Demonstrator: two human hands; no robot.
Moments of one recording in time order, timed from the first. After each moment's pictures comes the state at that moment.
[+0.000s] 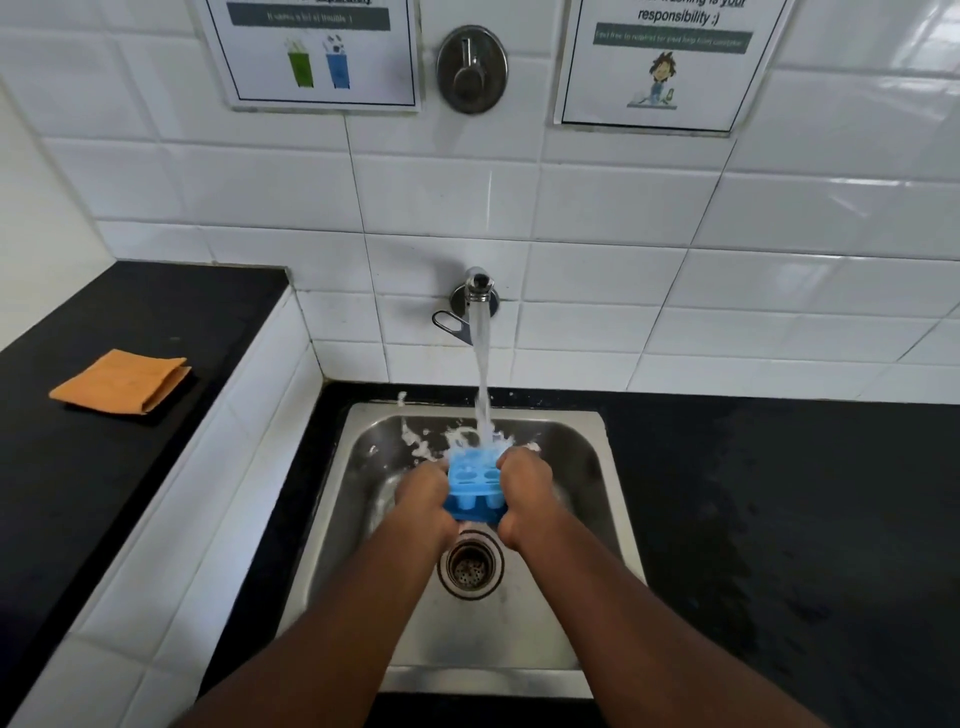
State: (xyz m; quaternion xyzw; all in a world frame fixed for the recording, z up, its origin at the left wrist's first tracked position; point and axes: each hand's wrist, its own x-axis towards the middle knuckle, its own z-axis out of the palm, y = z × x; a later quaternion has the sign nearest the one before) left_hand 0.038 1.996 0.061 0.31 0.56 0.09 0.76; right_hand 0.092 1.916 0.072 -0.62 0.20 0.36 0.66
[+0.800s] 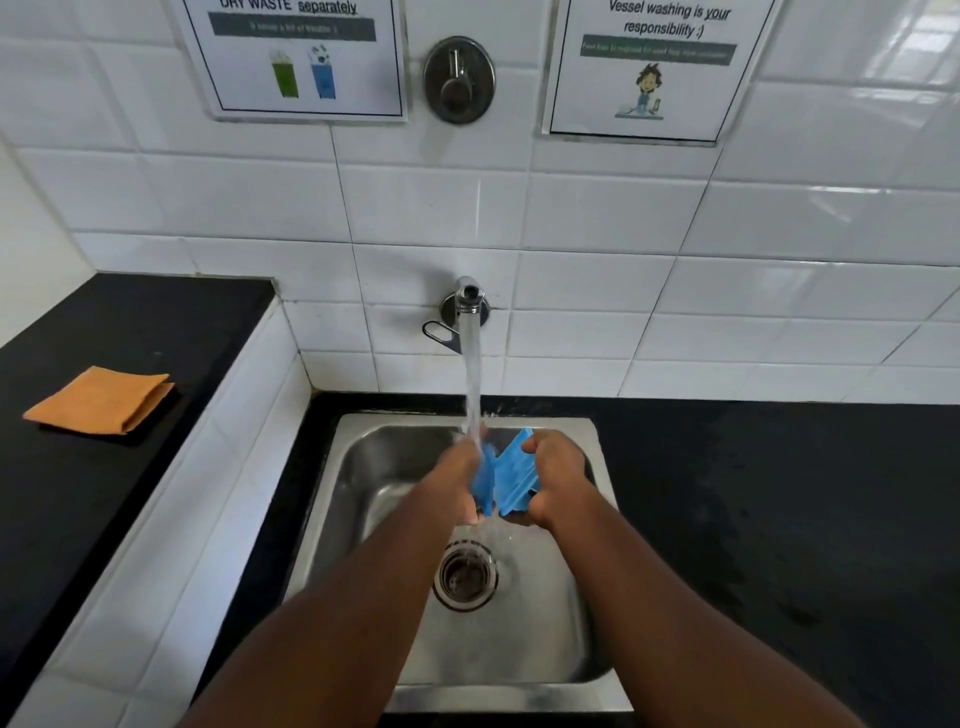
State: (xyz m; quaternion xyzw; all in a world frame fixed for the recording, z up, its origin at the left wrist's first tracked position) left_hand 0.099 2.000 0.051 0.44 0.45 -0.07 0.77; right_hand 0.140 1.899 0.079 -0.62 0.22 0.36 0.66
